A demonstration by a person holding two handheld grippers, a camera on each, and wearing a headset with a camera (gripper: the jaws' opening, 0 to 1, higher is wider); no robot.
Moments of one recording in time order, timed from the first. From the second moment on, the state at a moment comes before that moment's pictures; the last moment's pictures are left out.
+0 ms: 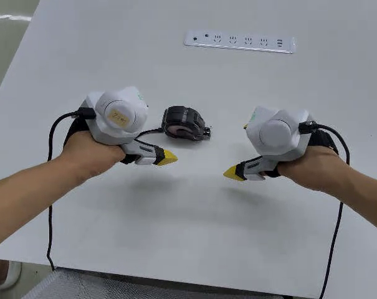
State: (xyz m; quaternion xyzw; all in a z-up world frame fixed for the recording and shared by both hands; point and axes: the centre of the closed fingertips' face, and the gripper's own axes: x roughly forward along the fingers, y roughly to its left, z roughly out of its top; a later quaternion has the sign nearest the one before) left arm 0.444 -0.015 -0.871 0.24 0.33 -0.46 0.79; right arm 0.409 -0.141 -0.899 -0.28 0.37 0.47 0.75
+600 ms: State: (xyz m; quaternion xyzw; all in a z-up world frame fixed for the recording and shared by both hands) left arm 0.457 -0.031 -0.872 0.29 0.31 -0.51 0.75; right arm 0.424 -0.124 -0.909 -0.30 0.36 0.50 0.73
